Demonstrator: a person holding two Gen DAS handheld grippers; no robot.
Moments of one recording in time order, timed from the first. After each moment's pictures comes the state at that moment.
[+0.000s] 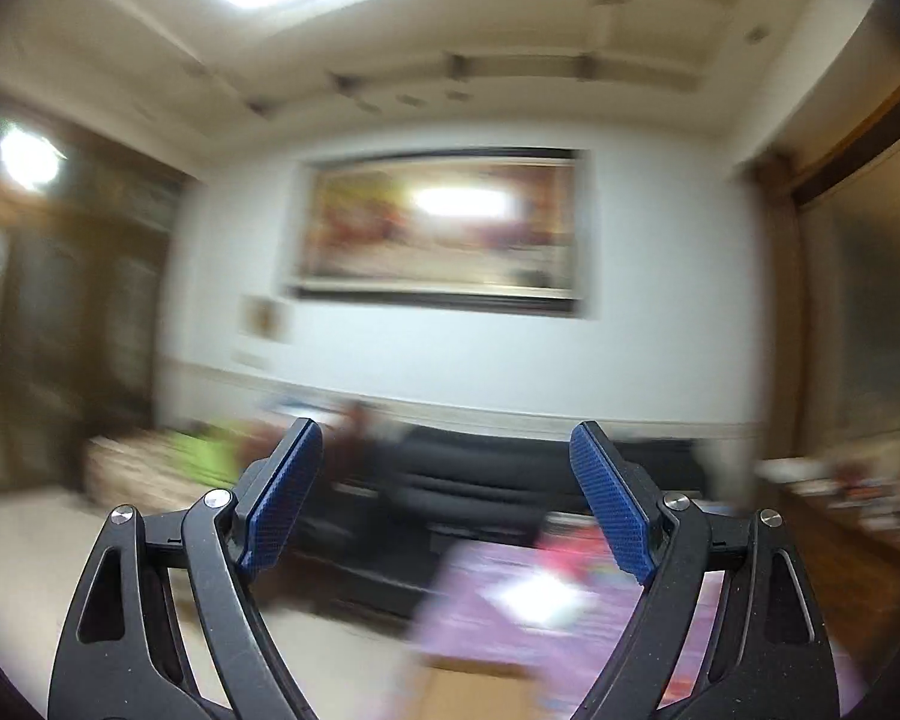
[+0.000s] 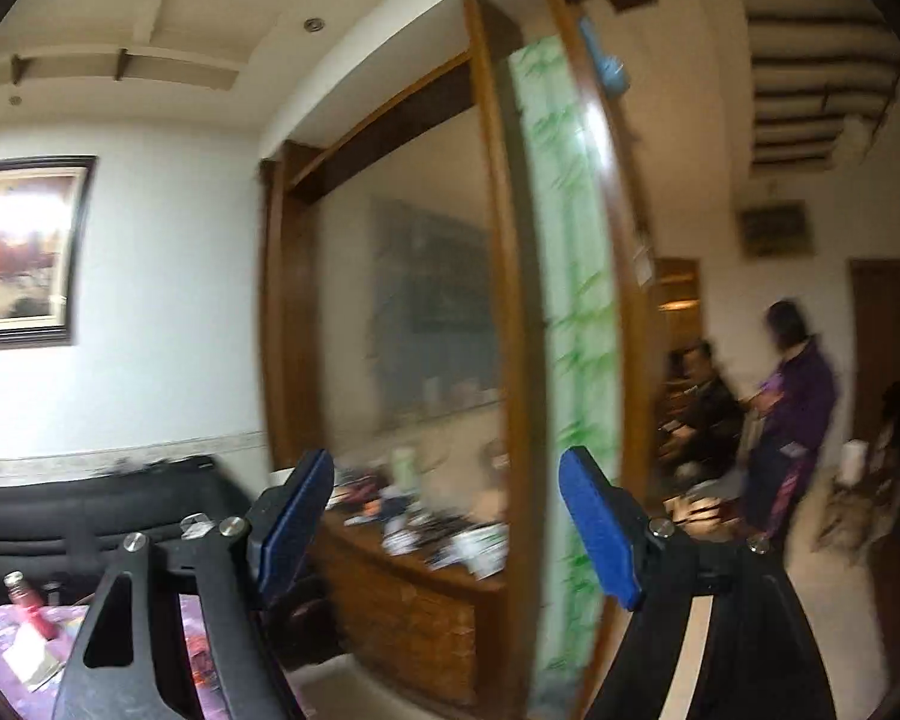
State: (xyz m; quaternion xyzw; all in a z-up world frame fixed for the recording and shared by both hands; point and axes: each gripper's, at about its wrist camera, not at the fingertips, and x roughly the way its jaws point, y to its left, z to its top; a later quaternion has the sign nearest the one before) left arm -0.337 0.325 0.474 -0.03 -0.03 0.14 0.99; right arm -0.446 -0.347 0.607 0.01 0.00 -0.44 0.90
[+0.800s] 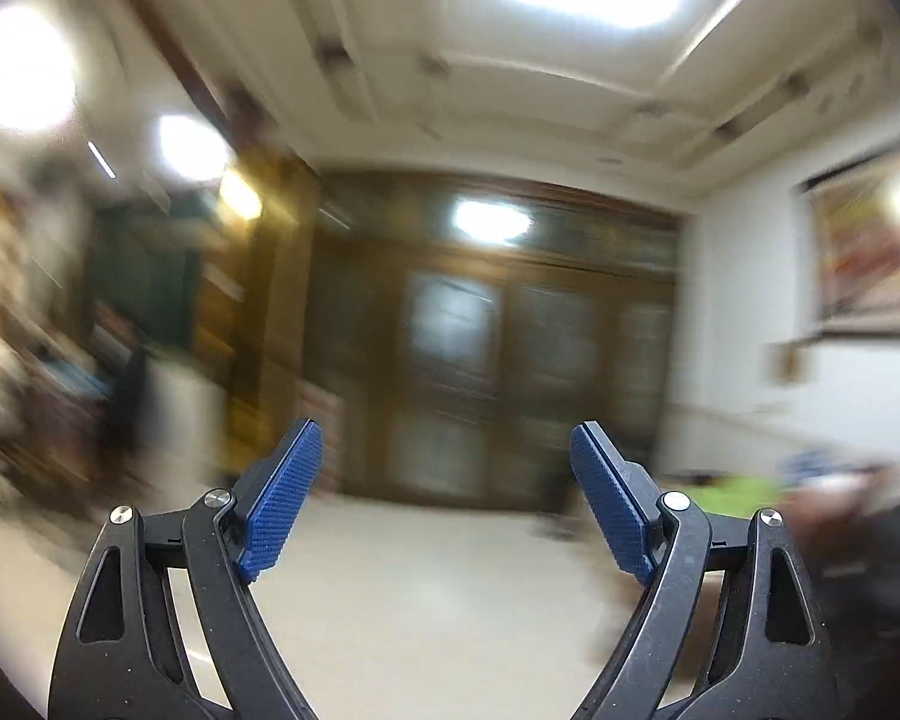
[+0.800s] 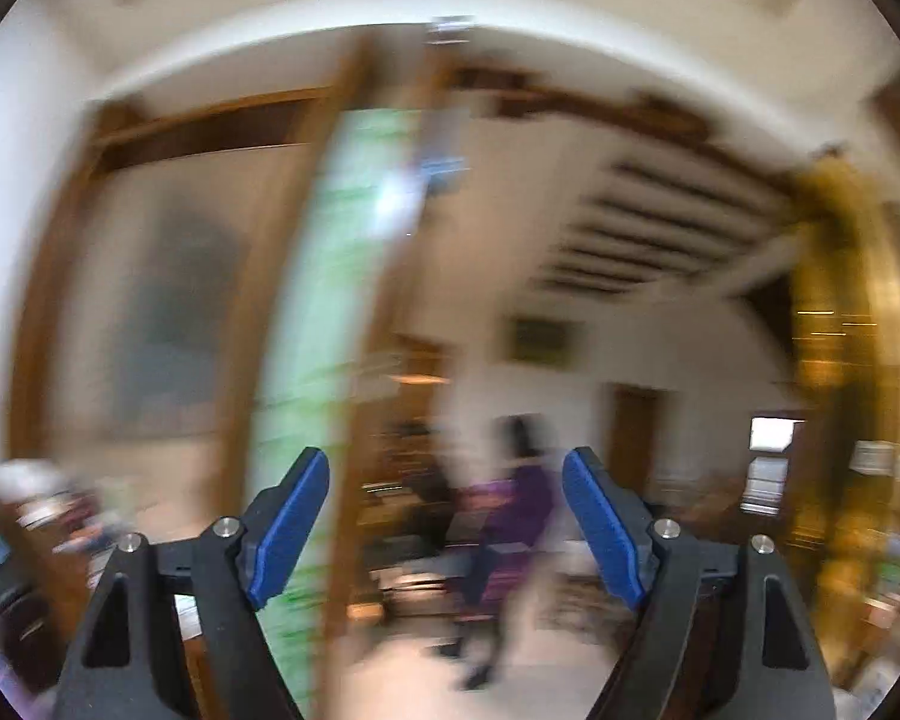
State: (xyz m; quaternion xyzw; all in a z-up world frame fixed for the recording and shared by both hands) left arm -0.456 0.595 0.472 -0.07 -0.05 0.63 0.77; right arm -0.424 -0.377 0.648 -0.12 0.02 -0.66 0.74
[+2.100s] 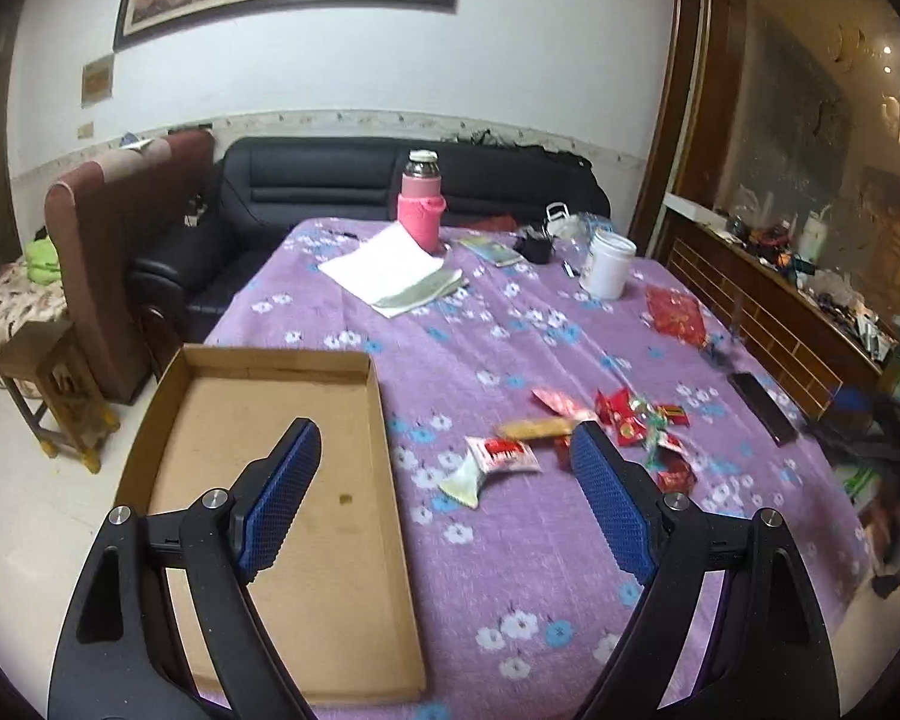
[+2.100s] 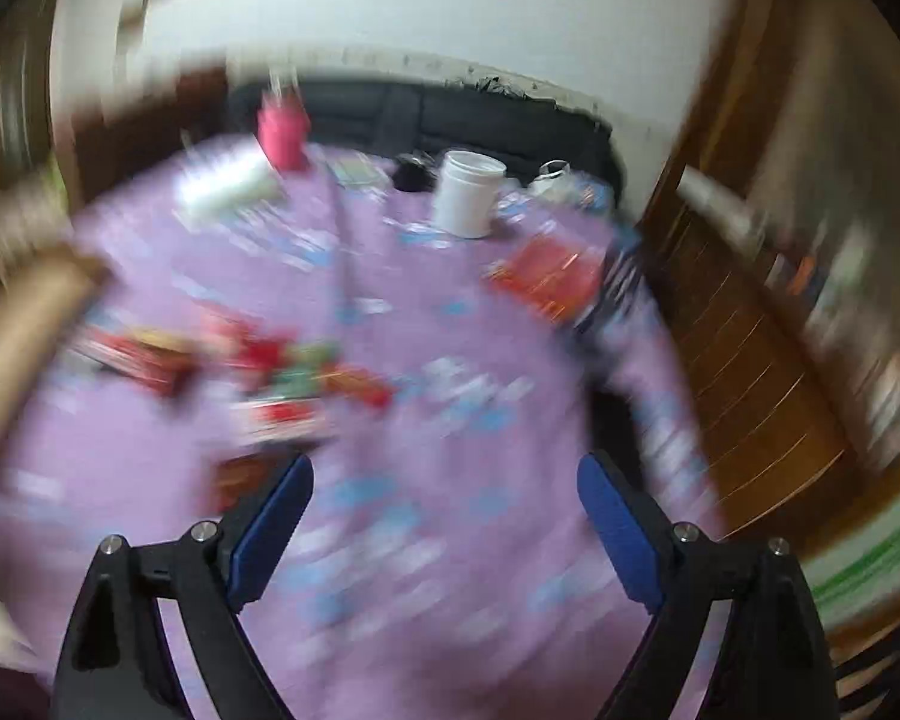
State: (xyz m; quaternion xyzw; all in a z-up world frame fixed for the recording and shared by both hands) left arm -0.158 0.191 0.147 -0.04 0.29 -0.10 0.95; right arm -0.145 -0.201 0.151 -0.06 0.37 0.02 0.93
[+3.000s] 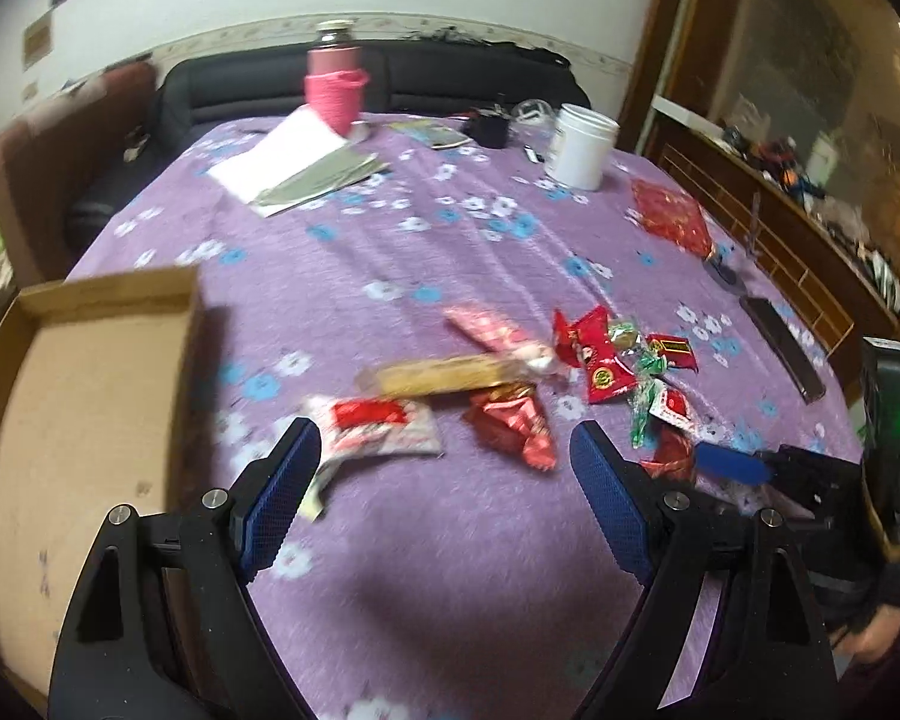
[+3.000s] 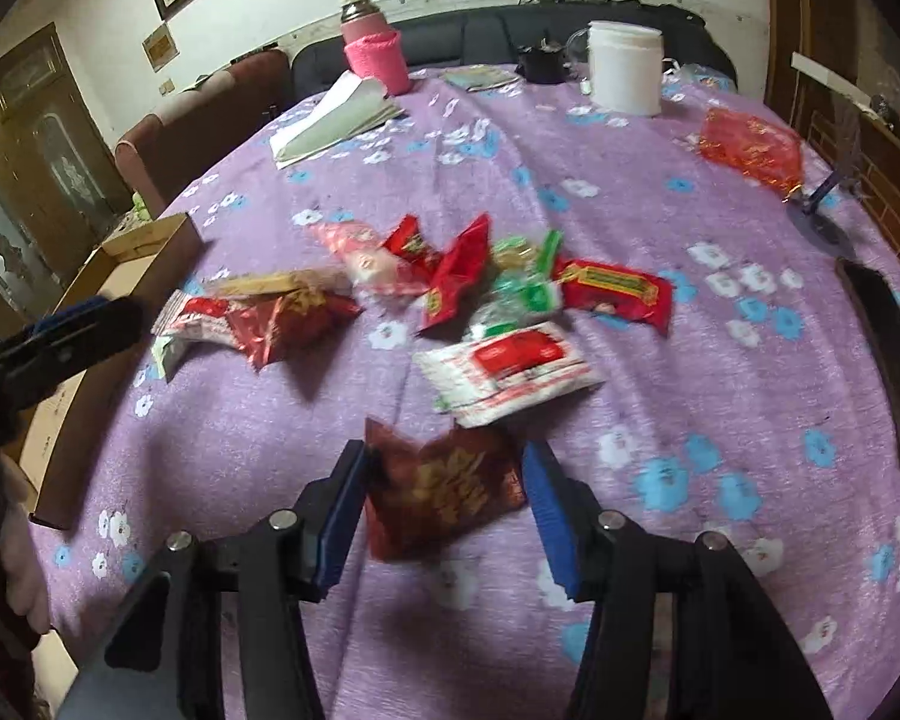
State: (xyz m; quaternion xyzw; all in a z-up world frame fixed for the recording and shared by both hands) left arm -0.068 0.073 0.068 -0.01 0.40 -0.13 0.91; right arm -0.071 -0.128 0.041 0.03 0.47 0.13 0.87
